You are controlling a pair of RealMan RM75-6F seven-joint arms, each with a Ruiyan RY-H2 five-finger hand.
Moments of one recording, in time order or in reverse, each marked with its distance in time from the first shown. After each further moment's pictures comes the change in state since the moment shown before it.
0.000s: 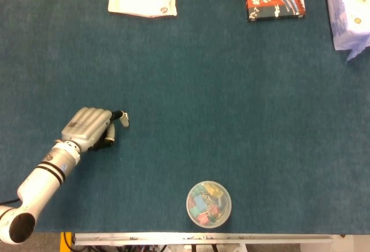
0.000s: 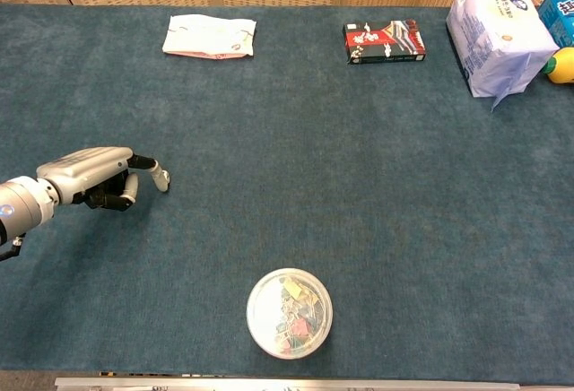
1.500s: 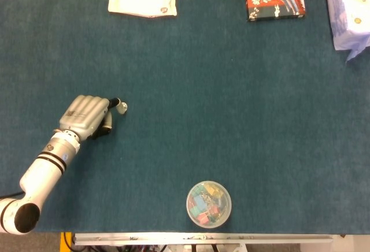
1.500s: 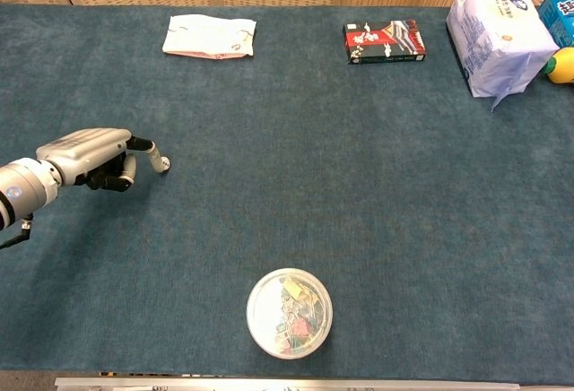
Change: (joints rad) left arm -0.036 -0.016 -0.026 0.026 -0.082 0.032 0.099; right arm -0.001 0.003 0.002 -0.008 0.010 -0.003 0.008
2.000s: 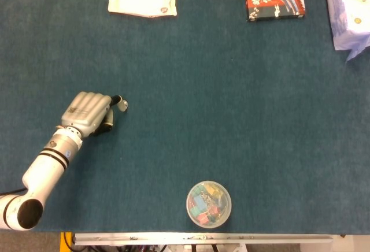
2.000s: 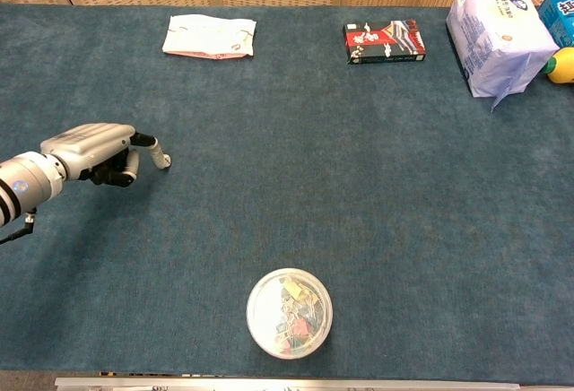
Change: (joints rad) left arm -0.028 -0.005 -0.004 -0.005 -0.043 0.000 0.054; right arm -0.004 0.004 0.003 -0.001 0.000 0.006 0.019
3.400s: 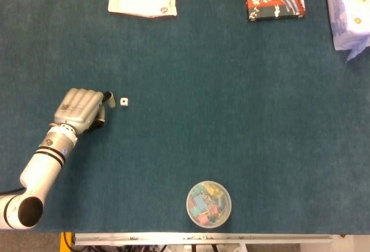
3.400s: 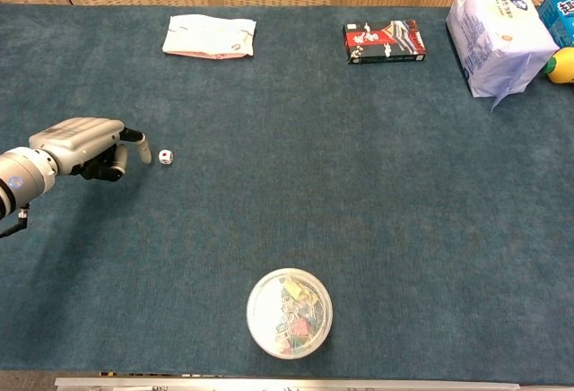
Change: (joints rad) left arm -0.020 0.003 0.014 -0.008 -0.105 0.057 0.106; right arm -0.001 0.003 -0.003 -0.002 -0.005 -0.001 -0.012
